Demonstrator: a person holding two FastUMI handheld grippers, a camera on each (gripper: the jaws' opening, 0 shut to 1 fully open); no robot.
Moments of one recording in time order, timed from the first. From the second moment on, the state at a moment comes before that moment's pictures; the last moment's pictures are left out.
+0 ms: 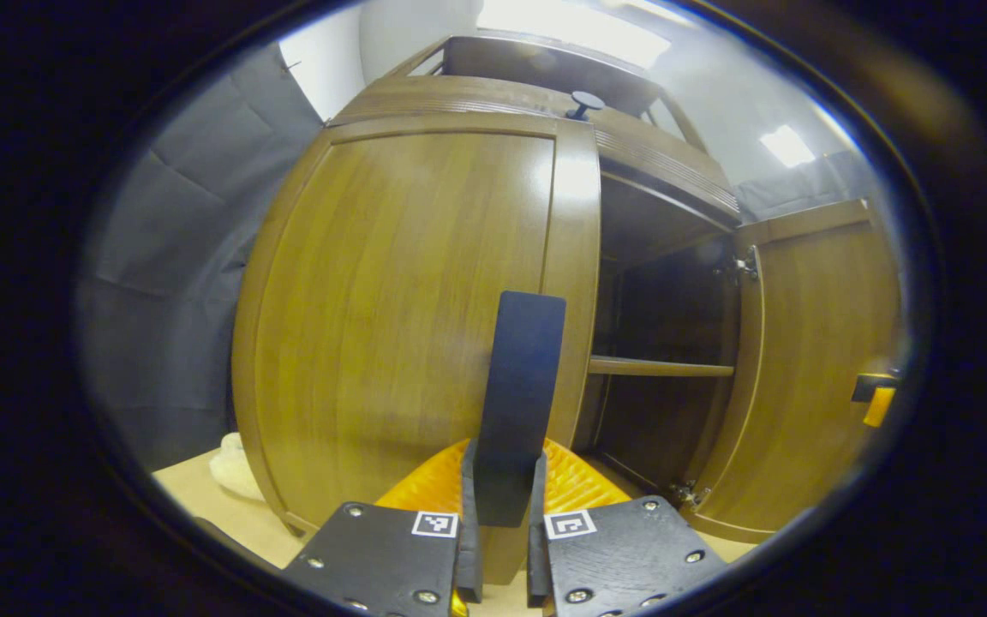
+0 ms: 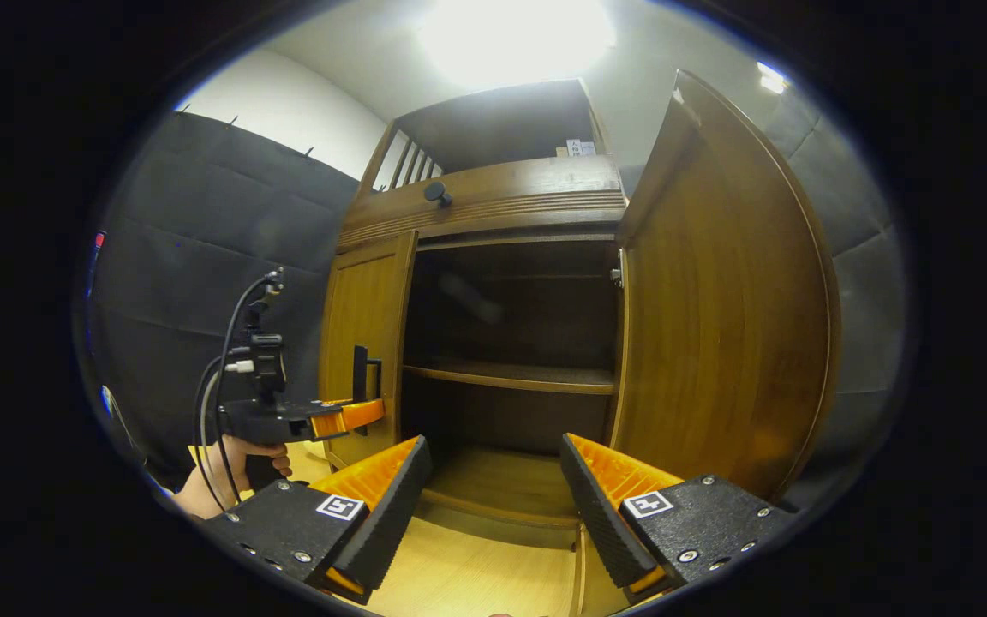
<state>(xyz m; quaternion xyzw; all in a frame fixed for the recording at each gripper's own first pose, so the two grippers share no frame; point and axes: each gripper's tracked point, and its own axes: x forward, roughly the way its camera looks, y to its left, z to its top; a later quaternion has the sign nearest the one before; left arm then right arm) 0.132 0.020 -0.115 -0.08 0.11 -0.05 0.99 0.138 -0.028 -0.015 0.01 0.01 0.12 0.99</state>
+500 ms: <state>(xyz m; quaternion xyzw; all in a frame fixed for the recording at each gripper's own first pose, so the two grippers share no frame) 0.133 0.020 -0.113 -0.10 0.10 -0.05 0.99 0.135 -0.024 -0.012 0.01 0.01 0.13 0.99</state>
